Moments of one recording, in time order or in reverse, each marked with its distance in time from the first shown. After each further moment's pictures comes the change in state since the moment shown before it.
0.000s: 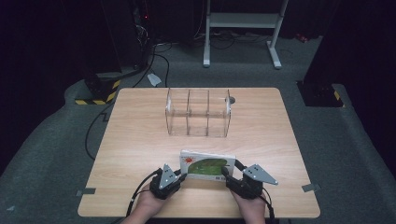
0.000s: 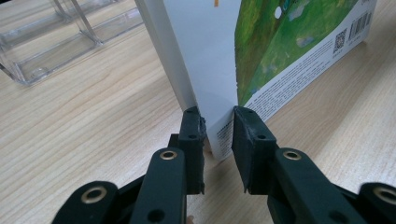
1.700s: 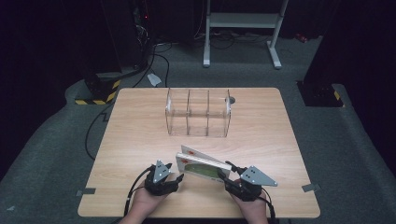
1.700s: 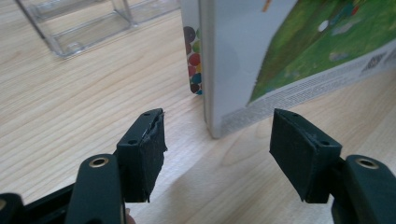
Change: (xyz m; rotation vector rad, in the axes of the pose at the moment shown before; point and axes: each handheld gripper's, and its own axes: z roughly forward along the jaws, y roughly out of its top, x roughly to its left) left arm 0.020 -0.002 -0.007 0.019 0.051 -0.112; right arm 0.004 0.003 -0.003 -0.050 0.177 -0.142
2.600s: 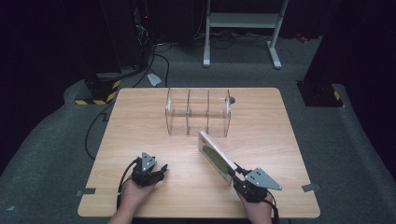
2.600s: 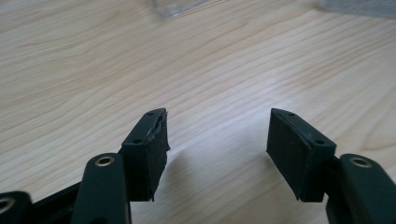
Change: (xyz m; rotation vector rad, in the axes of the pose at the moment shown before) left arm 0.052 -0.012 0.001 0.100 0.181 -0.066; right arm -0.006 -0.001 -0.014 0.016 -0.142 -0.019
